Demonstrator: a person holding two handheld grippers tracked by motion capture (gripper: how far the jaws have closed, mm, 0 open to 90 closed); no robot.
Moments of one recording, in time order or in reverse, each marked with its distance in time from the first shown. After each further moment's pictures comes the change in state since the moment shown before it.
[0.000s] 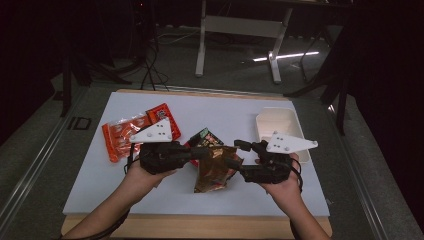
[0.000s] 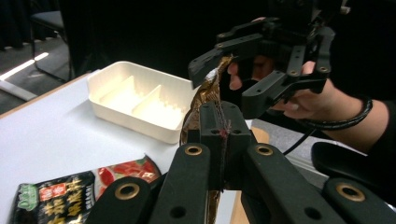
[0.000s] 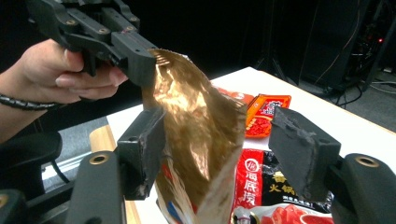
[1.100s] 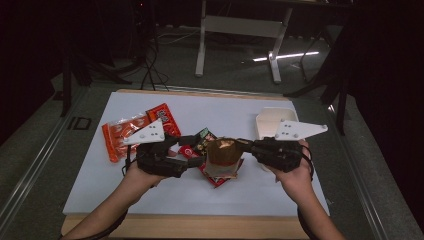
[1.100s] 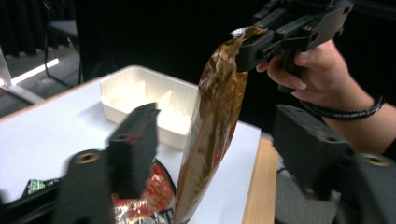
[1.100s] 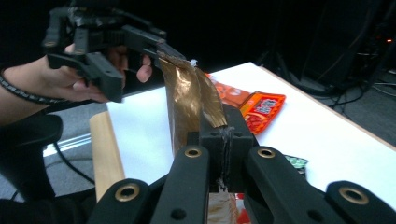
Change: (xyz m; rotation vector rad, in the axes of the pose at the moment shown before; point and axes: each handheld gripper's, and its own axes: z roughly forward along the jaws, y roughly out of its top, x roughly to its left) left arm 0.014 -0.021 -0.006 -0.088 0.033 -0.043; right arm -0.018 0.026 -0.014 0.062 0.026 -0.064
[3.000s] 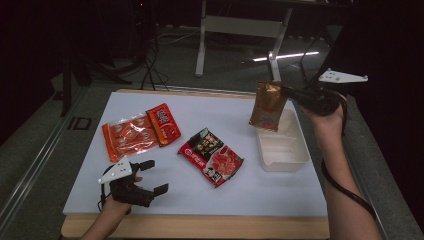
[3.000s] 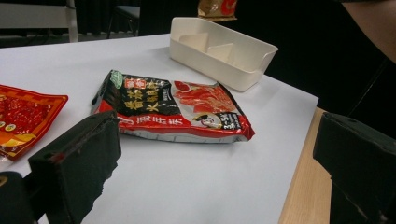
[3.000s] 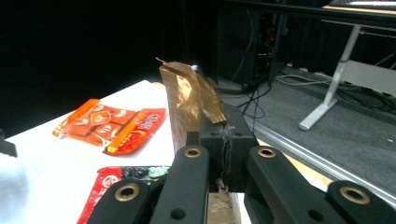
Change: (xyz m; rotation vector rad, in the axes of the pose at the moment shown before) left arm 0.027 -0.137 -0.049 -0.017 0.194 -0.094; right arm -0.161 0.016 -0.051 -0.053 -0.280 0.113
